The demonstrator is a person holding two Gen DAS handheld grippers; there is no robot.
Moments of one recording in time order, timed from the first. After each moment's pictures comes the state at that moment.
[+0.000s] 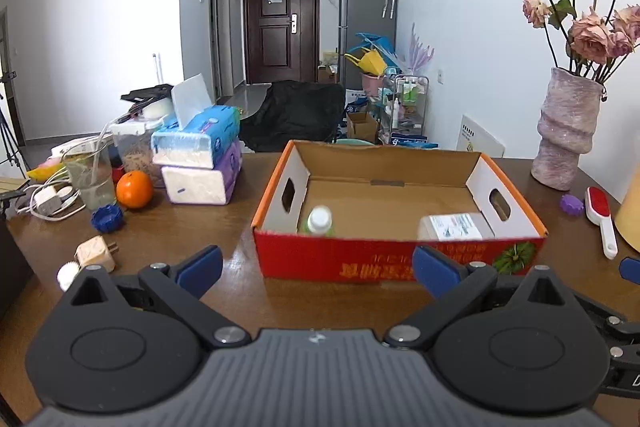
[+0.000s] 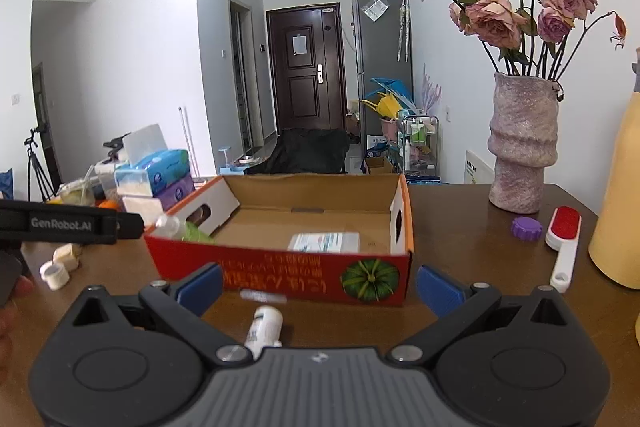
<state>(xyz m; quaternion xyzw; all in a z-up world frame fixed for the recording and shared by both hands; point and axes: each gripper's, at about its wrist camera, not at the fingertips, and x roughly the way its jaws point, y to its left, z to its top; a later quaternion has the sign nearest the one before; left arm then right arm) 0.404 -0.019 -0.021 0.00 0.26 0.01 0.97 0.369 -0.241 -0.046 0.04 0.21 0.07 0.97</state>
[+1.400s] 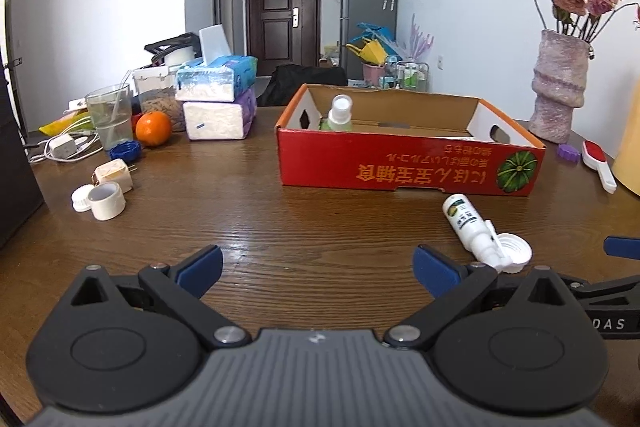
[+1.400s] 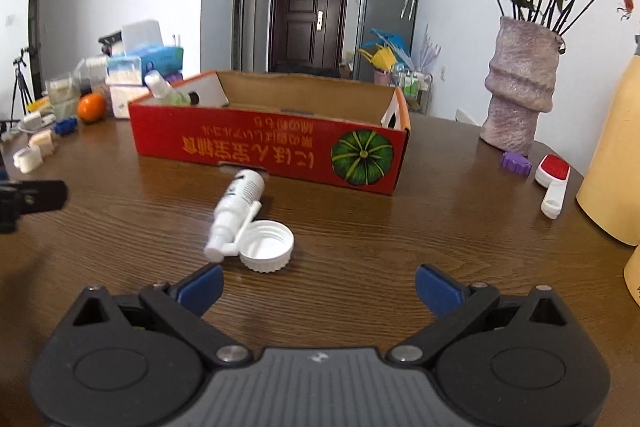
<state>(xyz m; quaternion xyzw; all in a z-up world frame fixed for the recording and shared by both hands) 0.336 0.003 -0.093 0.00 0.27 0.01 0.96 0.351 -0.223 -0.121 -0.04 0.29 0.04 0.95</state>
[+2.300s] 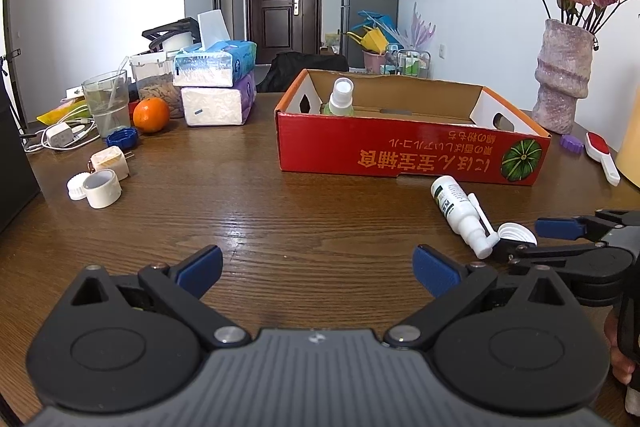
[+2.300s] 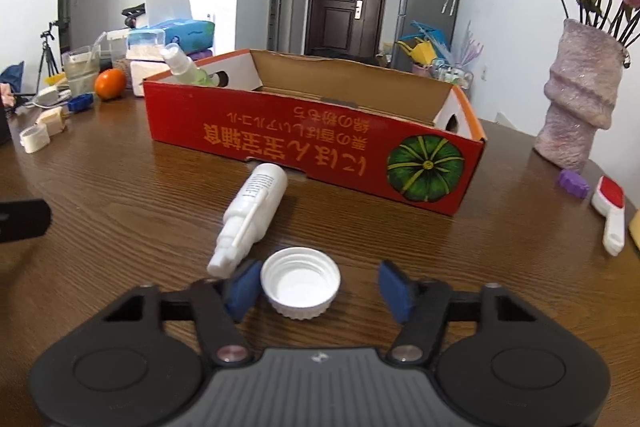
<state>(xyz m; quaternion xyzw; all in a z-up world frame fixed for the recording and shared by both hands) 0.341 0.002 -0.100 0.00 0.28 0.01 0.96 0.403 -0.201 -0.137 -0.06 0.31 0.10 0.94</state>
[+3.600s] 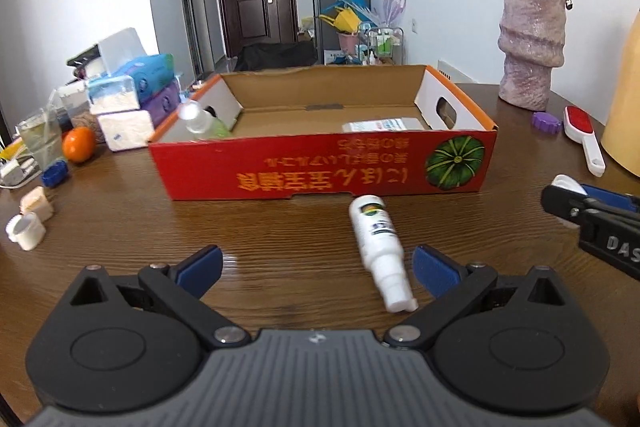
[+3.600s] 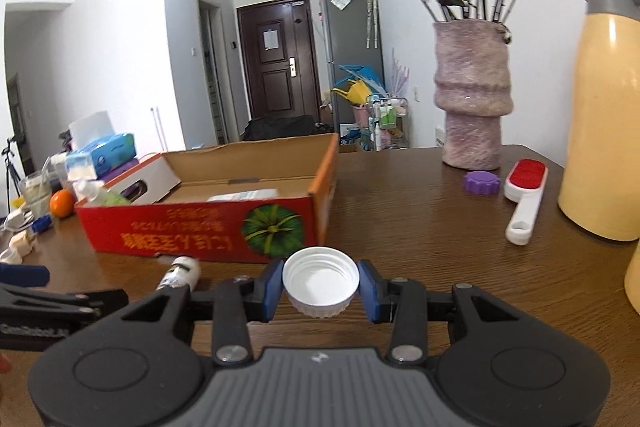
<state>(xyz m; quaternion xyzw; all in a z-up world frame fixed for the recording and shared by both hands) 0.404 -0.116 -0.099 0.04 0.31 0.00 0.95 0.389 -0.318 -0.109 0.07 0.22 0.03 0.97</state>
